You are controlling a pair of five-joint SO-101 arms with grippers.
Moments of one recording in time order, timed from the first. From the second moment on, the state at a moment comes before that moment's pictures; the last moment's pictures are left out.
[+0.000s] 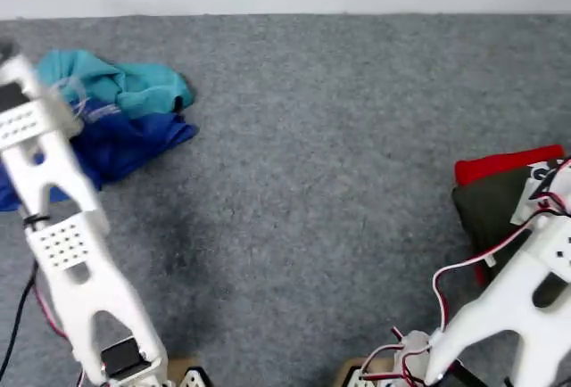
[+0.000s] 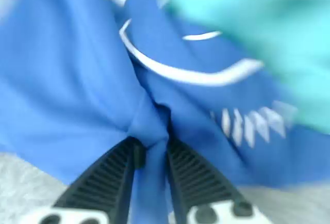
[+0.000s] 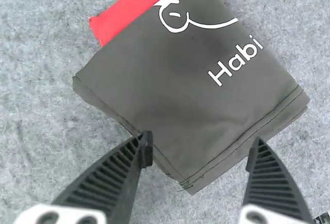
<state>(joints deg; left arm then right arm) -27.3 56.5 -73.8 98.5 15.3 37.0 -28.5 6.7 91.0 14.7</state>
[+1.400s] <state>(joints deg) 42.0 24.4 -39.8 99.5 7.9 37.0 -28.5 6.8 92.6 14.7</state>
